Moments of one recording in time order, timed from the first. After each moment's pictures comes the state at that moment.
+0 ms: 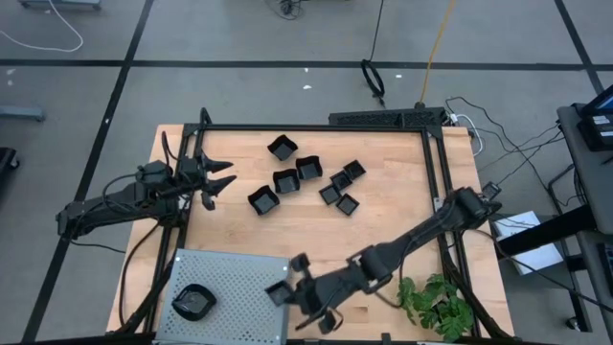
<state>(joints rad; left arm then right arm) 0.28 0.20 0.24 0.02 0.00 -0.06 0.53 1.95 1.70 -0.26 0.18 -0.16</state>
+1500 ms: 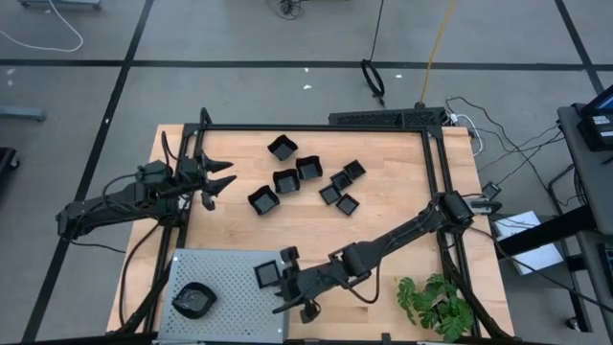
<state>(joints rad) 0.28 0.20 0.24 0.02 0.00 -0.06 0.46 2.06 1.71 -0.19 0.18 -0.09</state>
